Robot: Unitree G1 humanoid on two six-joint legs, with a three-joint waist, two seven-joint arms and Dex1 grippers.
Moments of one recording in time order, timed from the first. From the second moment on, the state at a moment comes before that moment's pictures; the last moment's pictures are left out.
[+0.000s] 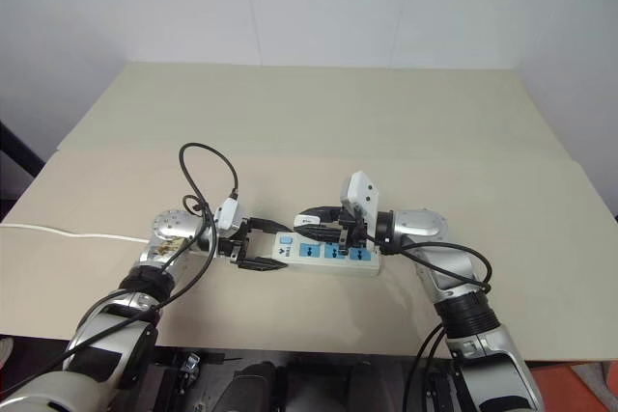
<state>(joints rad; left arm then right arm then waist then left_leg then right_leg) -0.69 0.37 -0.13 0.87 -0.22 -0.37 -1.57 -0.49 -0.43 0.19 0.03 0.37 0.29 1.07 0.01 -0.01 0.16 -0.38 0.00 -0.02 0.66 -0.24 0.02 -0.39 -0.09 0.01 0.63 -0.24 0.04</state>
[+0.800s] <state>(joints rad) -0.69 0.37 -0.13 0.87 -0.21 -0.36 -1.58 -0.47 -0.38 0.19 0.18 0.36 0.13 1.14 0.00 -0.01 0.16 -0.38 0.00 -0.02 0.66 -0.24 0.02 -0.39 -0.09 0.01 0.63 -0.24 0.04</state>
